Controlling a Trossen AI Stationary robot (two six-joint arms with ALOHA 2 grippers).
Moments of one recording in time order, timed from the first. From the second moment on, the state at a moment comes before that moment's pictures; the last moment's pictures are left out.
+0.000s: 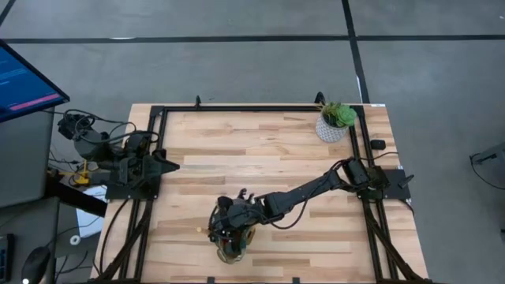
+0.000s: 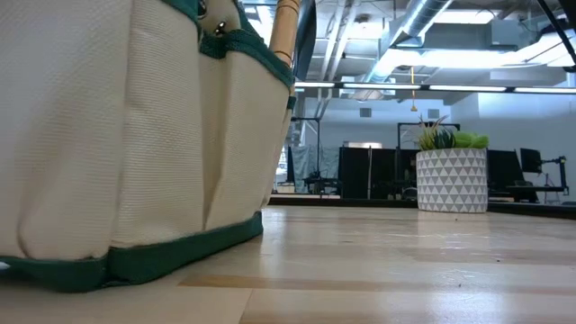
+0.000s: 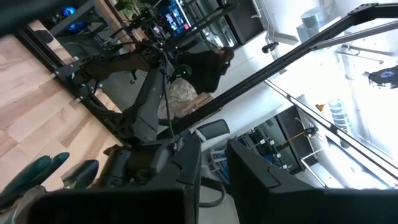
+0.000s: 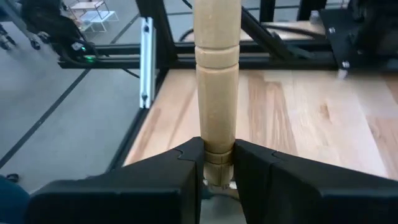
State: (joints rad) left arm -0.64 0.59 0.90 -0.20 -0.51 -0.96; right arm 0.34 2.24 1.76 0.03 0.03 0.20
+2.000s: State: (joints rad) left arm -0.64 0.46 0.90 -0.18 -0.71 -0.70; right arm 0.29 1.35 1.73 -0.54 0.21 -0.03
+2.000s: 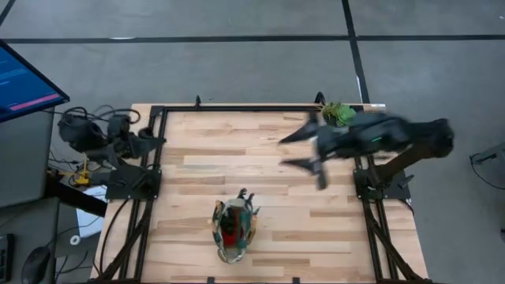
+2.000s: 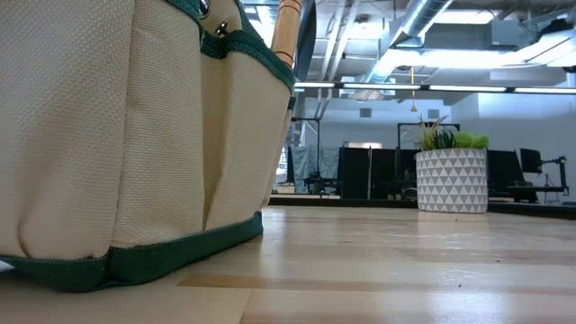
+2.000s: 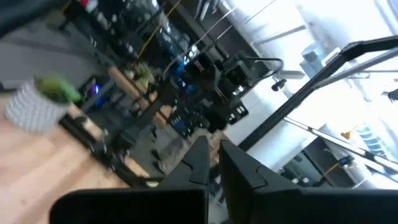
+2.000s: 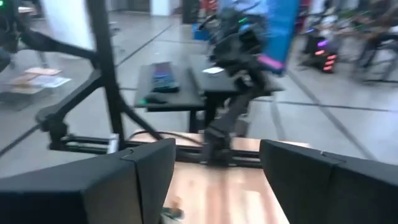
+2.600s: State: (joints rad) left arm -0.64 0.33 0.72 -0.19 -0.66 -0.56; right arm 0.29 0.46 0.87 -0.40 0.50 0.27
